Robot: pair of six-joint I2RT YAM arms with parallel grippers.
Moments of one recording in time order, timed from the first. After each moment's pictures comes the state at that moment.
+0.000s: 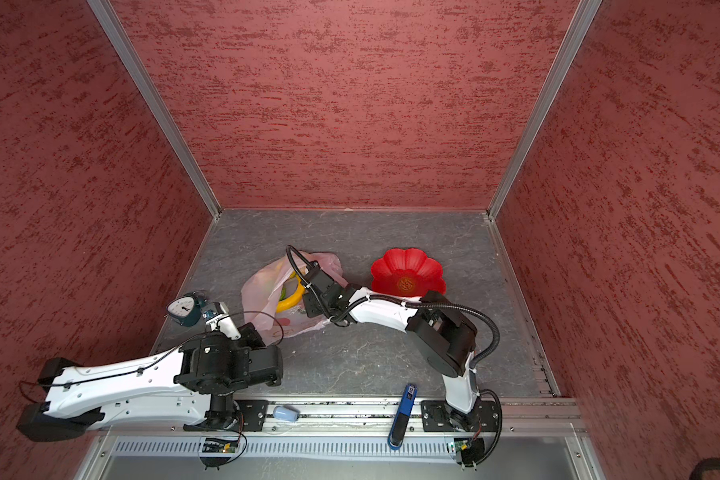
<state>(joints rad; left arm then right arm) -1.35 0.91 0.90 -1.58 -0.91 -1.93 0.95 1.91 1.33 -0.24 0.09 0.53</state>
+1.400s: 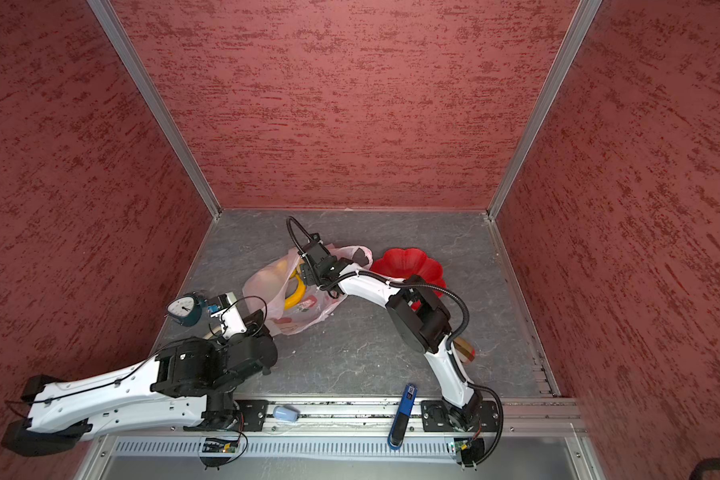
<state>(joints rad) -1.29 0.73 0.78 -1.09 -1.03 -1.46 0.83 2.17 1.70 -0.33 0.22 0.44</state>
